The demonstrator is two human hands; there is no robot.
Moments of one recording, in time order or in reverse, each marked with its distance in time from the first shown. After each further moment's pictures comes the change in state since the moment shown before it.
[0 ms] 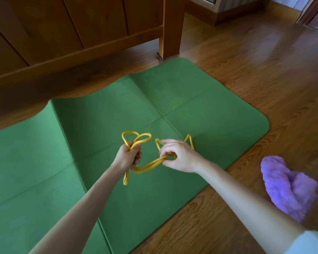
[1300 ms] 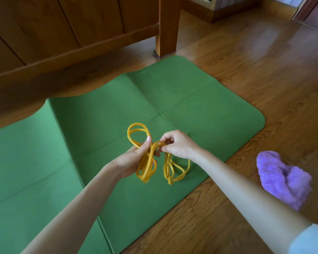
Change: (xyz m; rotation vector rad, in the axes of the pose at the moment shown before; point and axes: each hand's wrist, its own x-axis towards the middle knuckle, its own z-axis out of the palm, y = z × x) left_hand -0.025 0.022 0.016 -0.177 -0.509 -0.141; right_hand 0.001 -0.023 -0.022 0.284 0.032 0.310
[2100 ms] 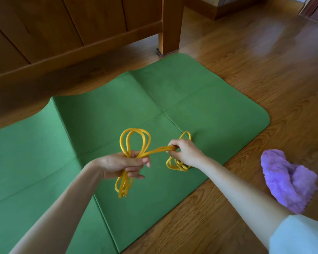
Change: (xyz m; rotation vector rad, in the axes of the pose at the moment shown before) left_hand -0.028 -0.002 -0.045 0.141 -0.319 -0.100; right_hand 0.012 0.057 0.022 -0.114 0.013 -0.105
